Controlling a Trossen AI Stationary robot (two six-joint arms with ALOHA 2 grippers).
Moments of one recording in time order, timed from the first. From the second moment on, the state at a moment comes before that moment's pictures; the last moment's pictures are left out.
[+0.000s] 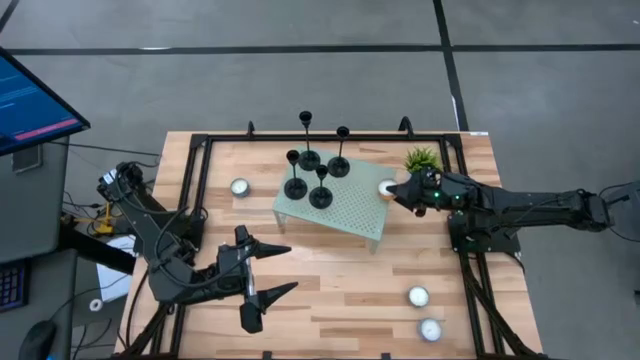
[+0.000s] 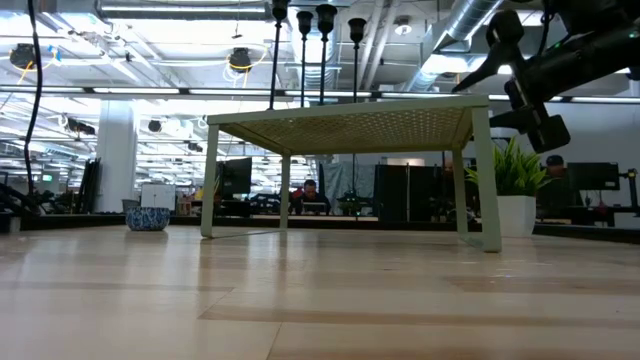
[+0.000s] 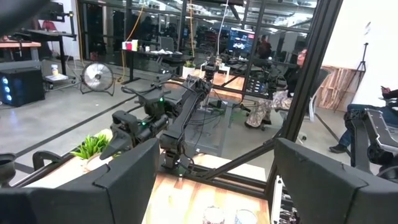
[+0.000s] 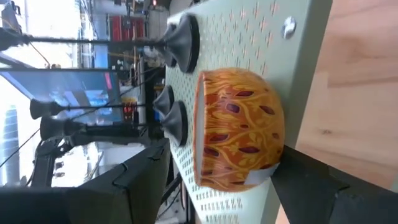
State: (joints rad) left arm -0.87 1.26 1.41 0.11 -1.07 -0.05; right arm -0.13 0.60 0.32 -0.03 0.16 1.54
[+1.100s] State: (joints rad) left arm -0.89 1.25 1.41 0.11 -1.13 -0.03; right arm -0.11 0.63 0.58 -0.33 -0.12 1.41
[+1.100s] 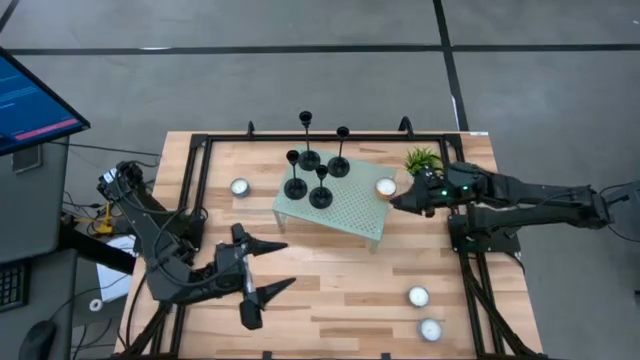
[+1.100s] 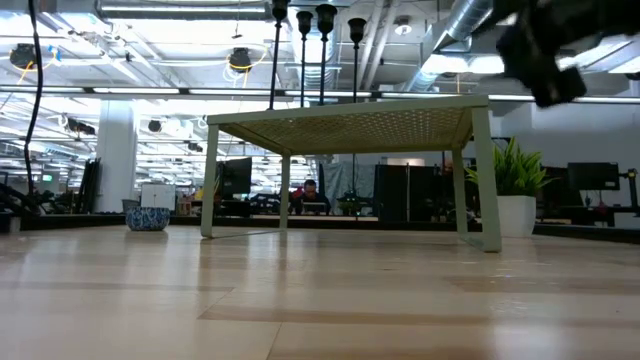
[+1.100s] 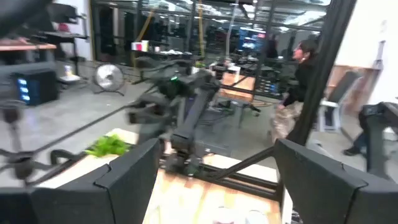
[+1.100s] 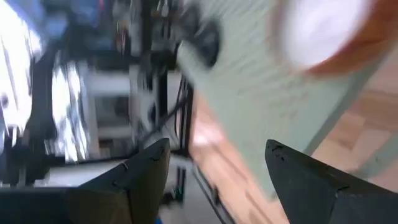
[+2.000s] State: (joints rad) left arm -0.98 0.88 0.99 0.13 -1.55 -0.09; right arm 0.11 0.79 0.88 -0.99 0.39 0.94
